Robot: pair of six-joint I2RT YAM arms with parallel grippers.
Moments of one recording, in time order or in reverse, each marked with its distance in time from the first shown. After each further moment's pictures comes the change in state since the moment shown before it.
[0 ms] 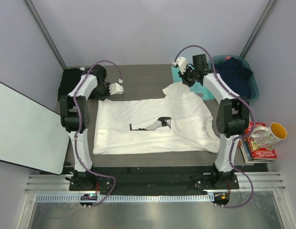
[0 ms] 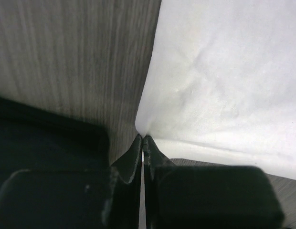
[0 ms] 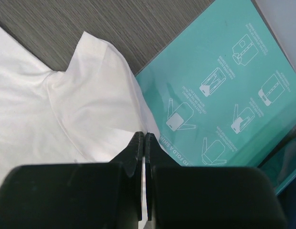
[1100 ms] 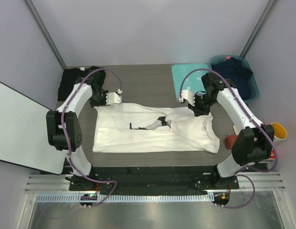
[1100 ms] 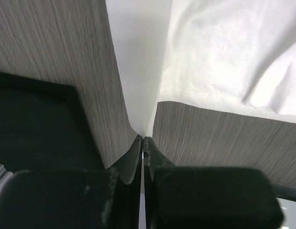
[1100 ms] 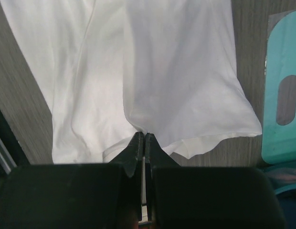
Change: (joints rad) left arm -0.031 -0.407 -0.358 0.019 -0.063 0.135; right arm 0.000 -0.468 -0.343 -0.640 -0.100 -0.513
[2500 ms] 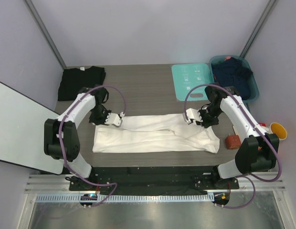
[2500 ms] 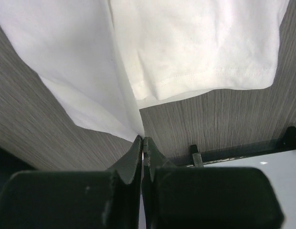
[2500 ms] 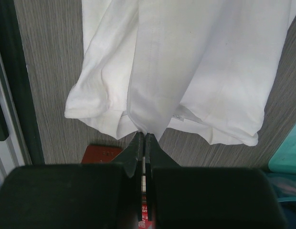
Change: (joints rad) left arm -0.084 -0.154 -0.226 -0.226 -0.055 0.185; right arm -0.028 -0.113 -0.151 -0.193 0.117 -0.407
